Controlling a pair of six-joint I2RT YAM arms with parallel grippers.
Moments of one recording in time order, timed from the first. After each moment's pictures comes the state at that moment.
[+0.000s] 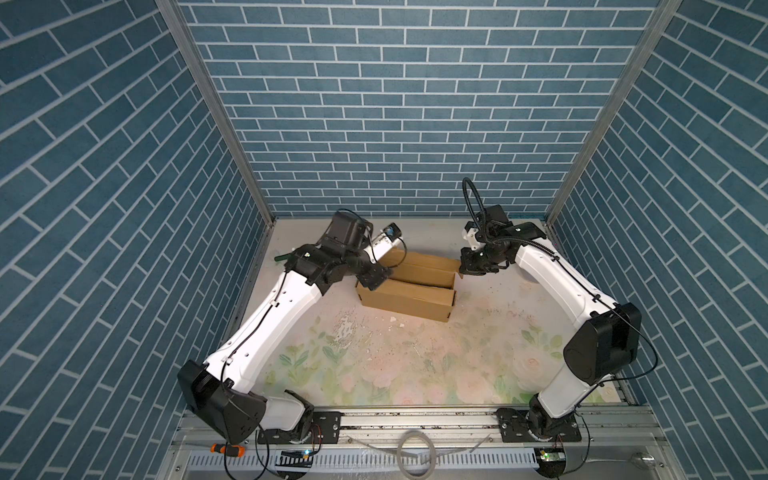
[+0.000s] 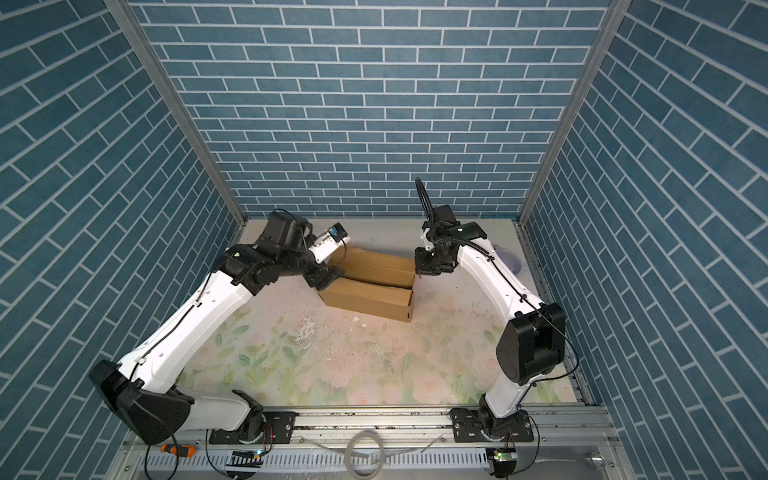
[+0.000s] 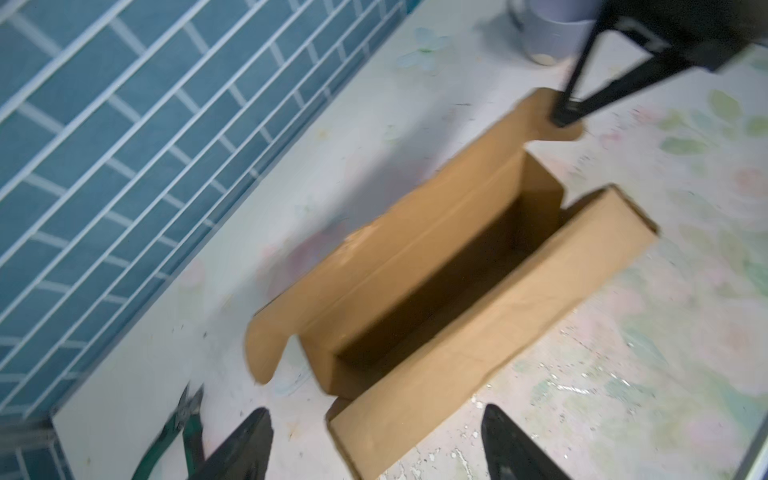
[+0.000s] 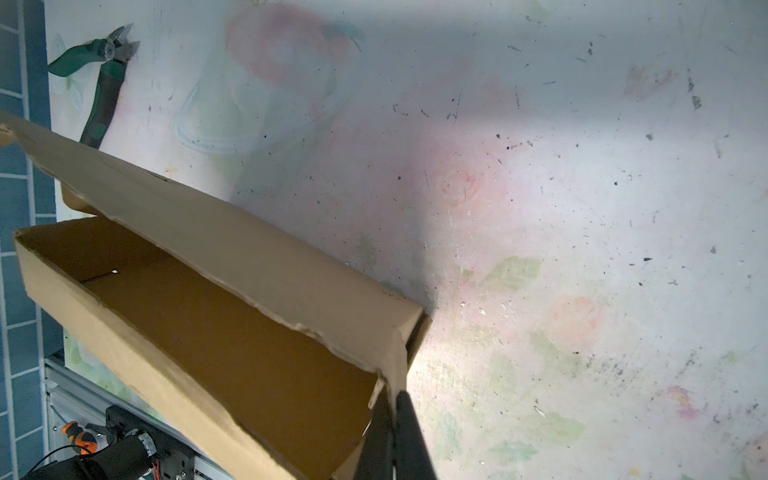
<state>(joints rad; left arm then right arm) -0.44 1.38 1.49 -0.86 0.16 0.35 0.44 1.68 1.61 -1.06 -0.25 0.28</state>
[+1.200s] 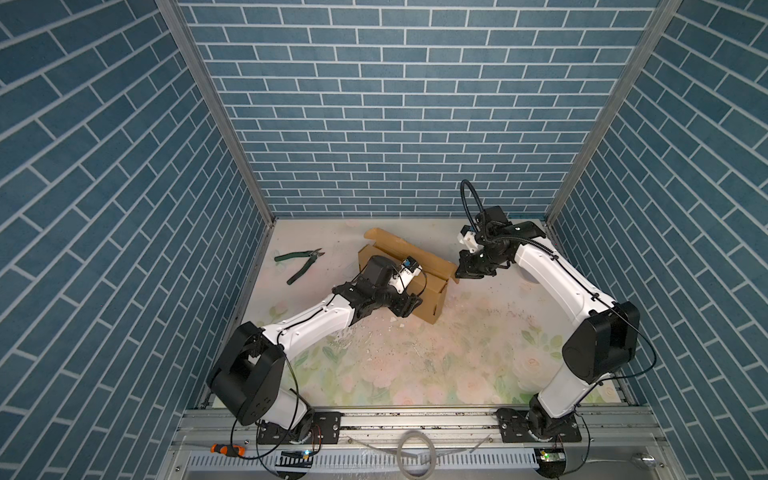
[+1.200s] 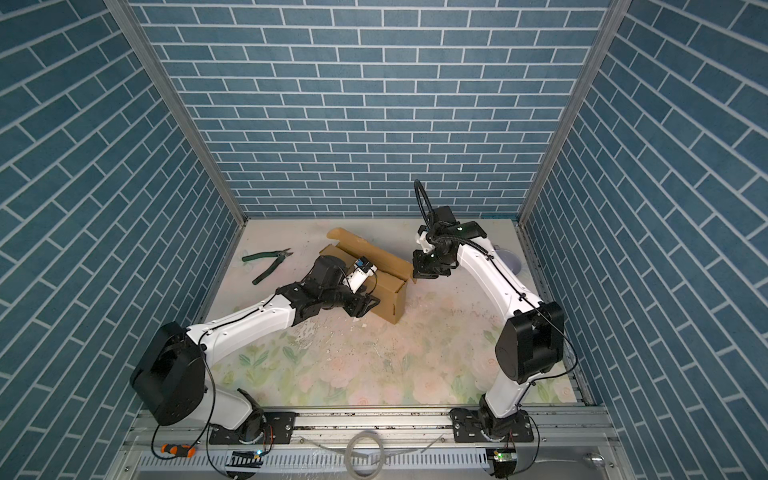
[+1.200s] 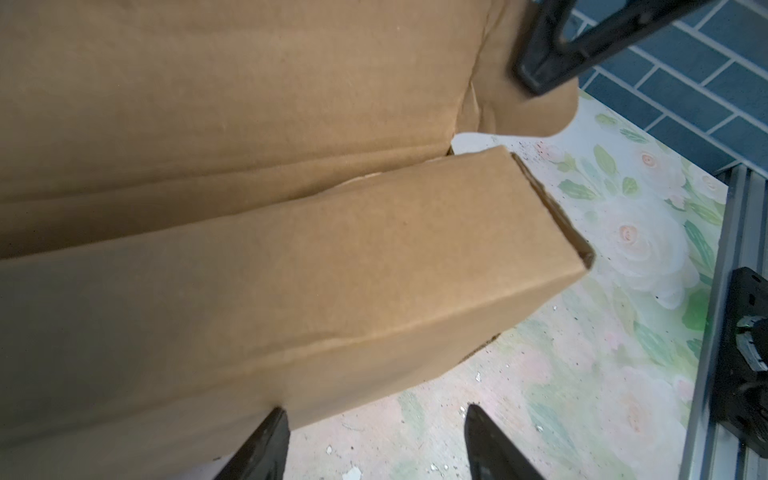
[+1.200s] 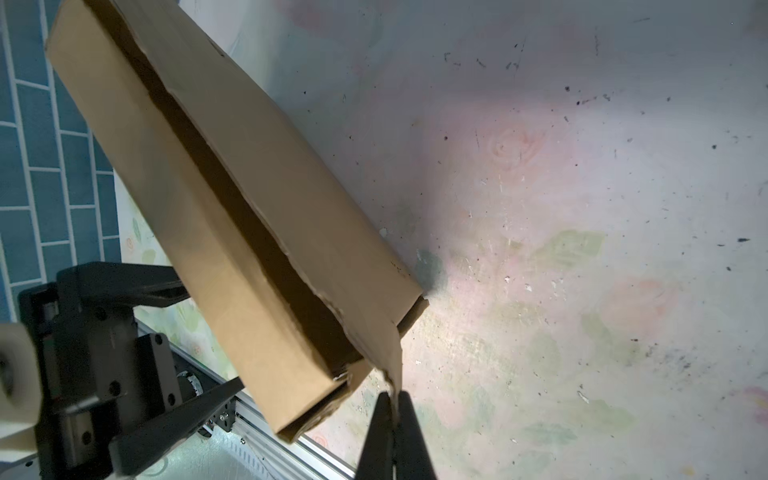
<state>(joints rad) -0.67 1.52 0.99 -0.17 0.29 0.01 0.44 1.70 1.63 -1.13 -0.39 0.26</state>
